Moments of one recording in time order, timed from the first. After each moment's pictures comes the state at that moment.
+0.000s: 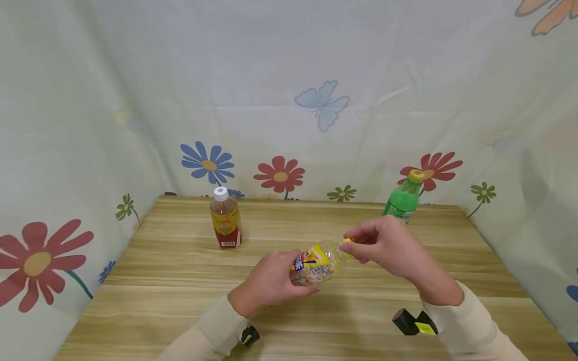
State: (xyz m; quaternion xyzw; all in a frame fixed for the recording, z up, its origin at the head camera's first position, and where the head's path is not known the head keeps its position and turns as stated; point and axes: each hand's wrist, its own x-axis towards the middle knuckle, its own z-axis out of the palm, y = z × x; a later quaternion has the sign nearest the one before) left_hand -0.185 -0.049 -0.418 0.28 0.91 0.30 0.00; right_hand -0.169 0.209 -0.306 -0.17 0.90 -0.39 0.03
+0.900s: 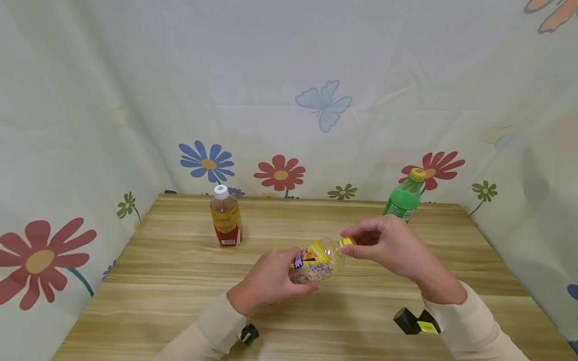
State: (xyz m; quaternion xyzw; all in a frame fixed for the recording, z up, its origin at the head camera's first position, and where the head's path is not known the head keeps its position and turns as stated) left_hand -0.186 -0.051 -0.419 0.28 0.91 0.30 0.01; right_hand -0.173 0.211 -0.312 -0.22 0.88 -0.42 0.02
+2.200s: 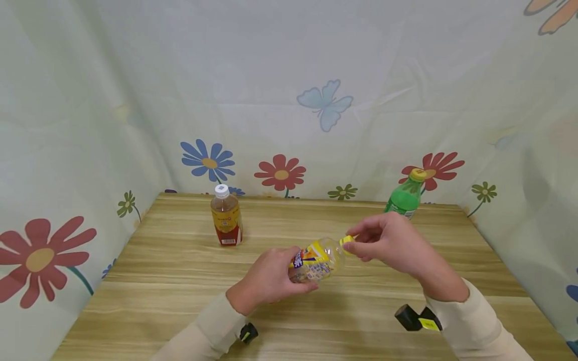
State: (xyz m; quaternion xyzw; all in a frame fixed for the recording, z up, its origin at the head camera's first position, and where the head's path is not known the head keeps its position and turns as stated) left_hand -0.185 -0.054 -0.417 0.27 0.91 0.30 0.02; right_hand -0.170 0.211 -0.302 -0.16 0.90 -0.41 0.06
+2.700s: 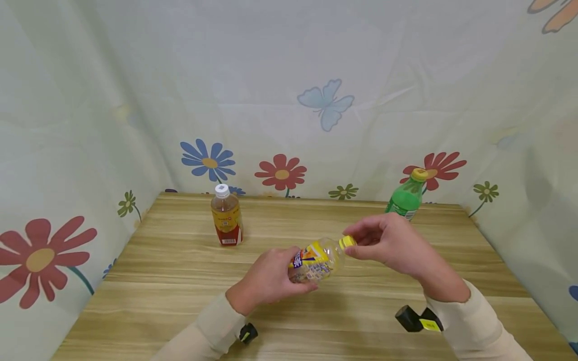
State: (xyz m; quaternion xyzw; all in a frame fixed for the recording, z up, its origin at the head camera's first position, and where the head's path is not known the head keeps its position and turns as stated) left_hand -0.186 -0.055 -0.417 0.27 0.91 0.30 0.02; right_hand -0.173 0.212 -0.305 -0.20 0.89 -0.41 0.05
